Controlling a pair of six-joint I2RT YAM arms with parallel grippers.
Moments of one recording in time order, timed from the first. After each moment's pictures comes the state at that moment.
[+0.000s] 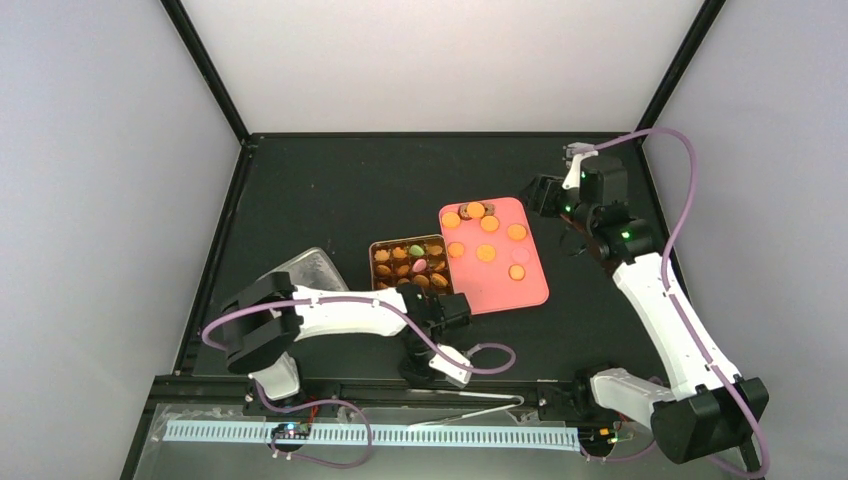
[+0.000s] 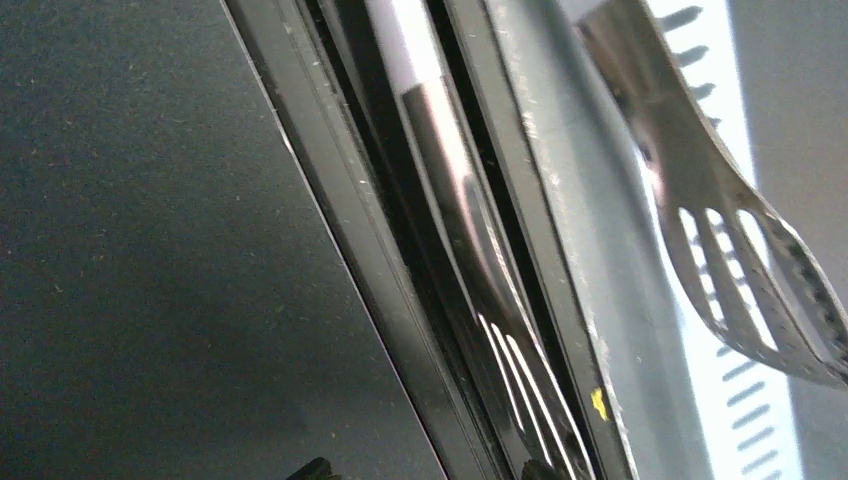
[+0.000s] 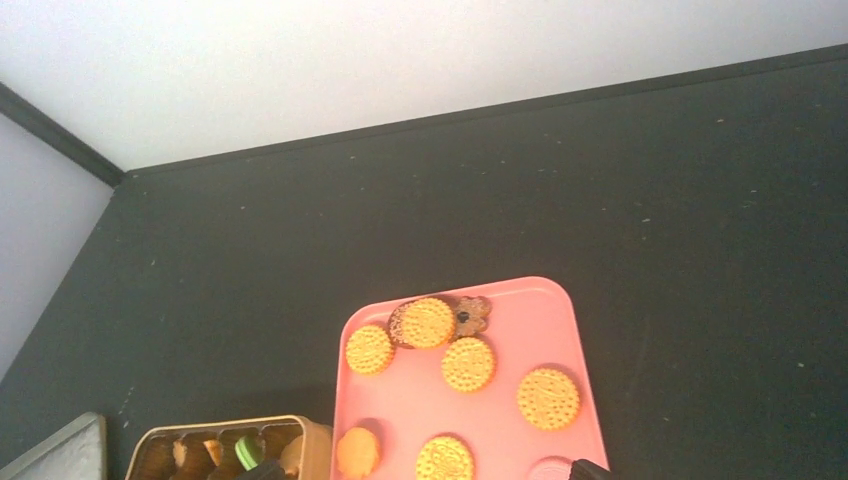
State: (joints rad) left arm -1.21 1.65 1.03 -0.89 0.36 0.69; right arm 0.27 1.12 1.12 -0.50 -0.06 0.38
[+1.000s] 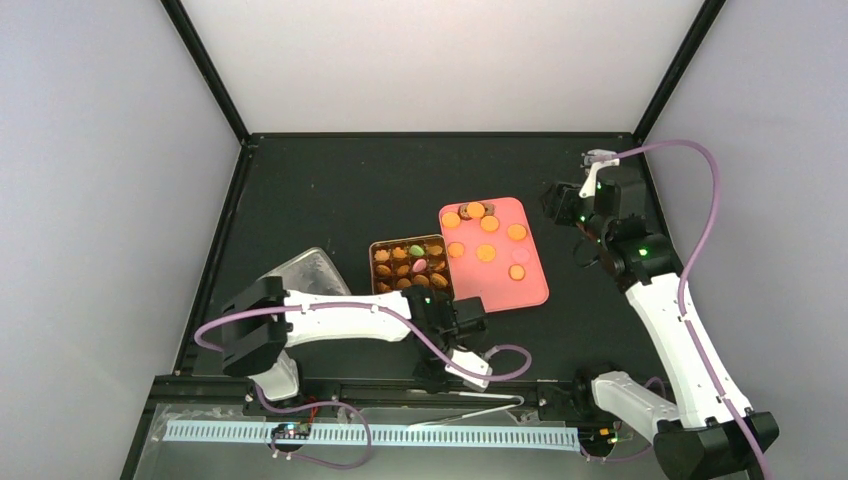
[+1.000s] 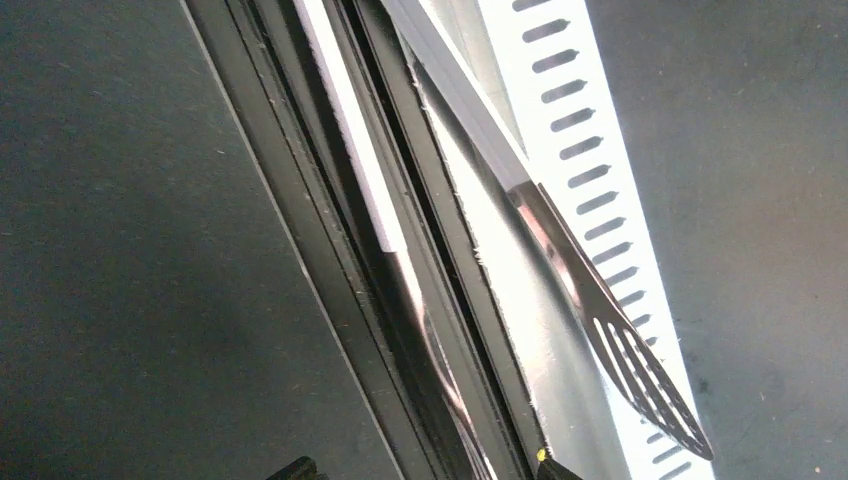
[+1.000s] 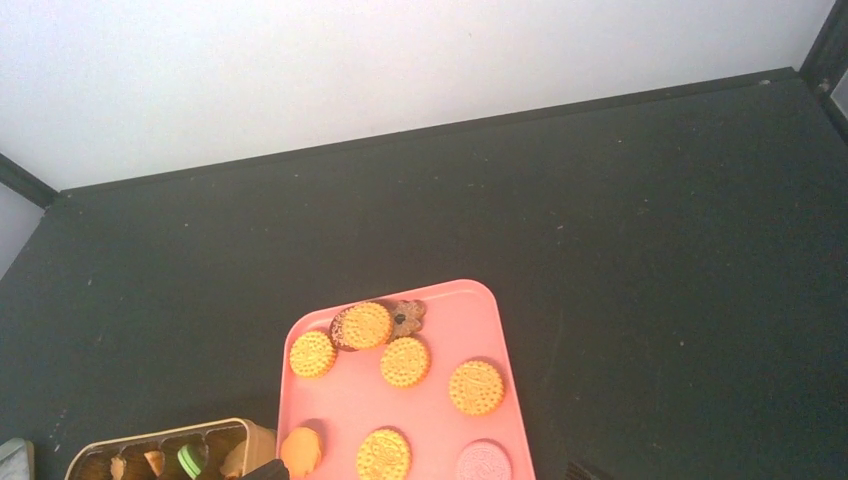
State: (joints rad) left arm -1.29 1.64 1.17 -0.91 0.34 0.56; right arm 0.24 1.00 1.11 -0.59 0.04 0.34
